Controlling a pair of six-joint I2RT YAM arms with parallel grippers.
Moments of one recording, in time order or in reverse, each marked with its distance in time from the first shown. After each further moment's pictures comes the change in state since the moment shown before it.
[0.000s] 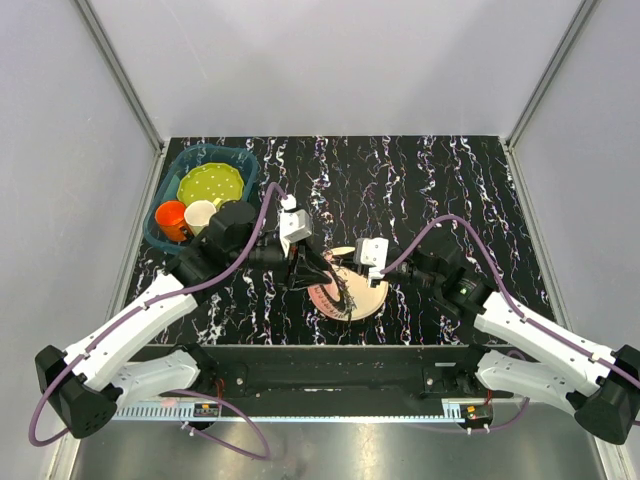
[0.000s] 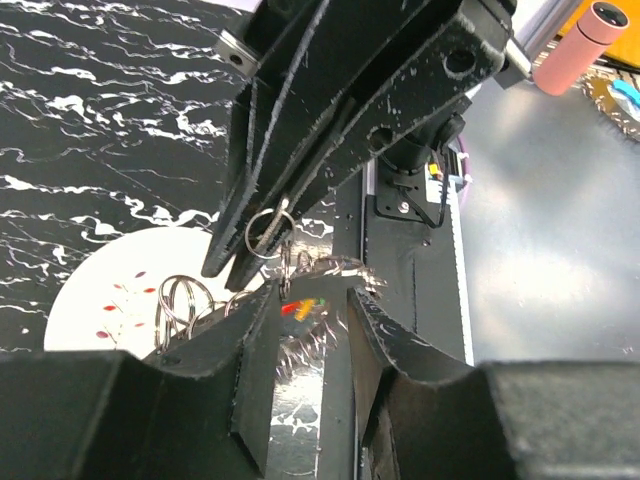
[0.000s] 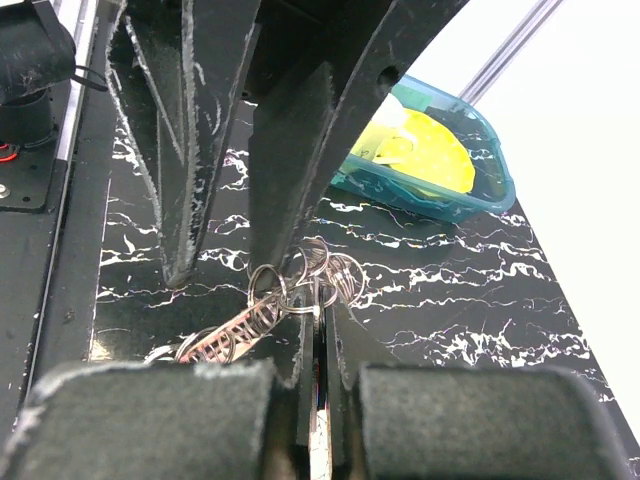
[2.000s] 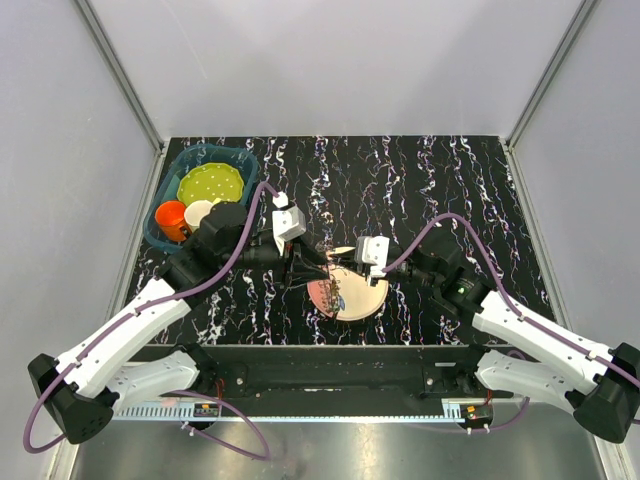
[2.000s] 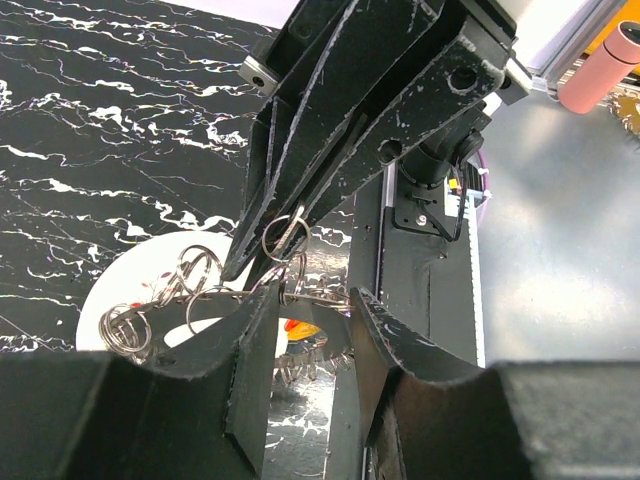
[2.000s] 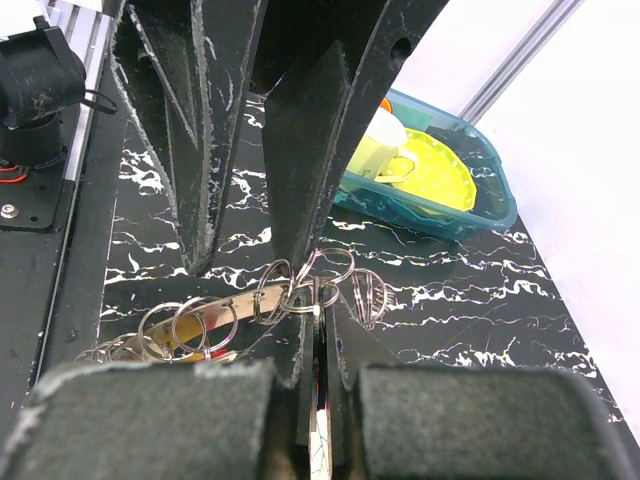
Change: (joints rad) left arm -0.008 -0.042 0.013 -0.022 -0.071 -0.010; right arm -0.002 0.012 -0.008 0.064 -0.023 0.030
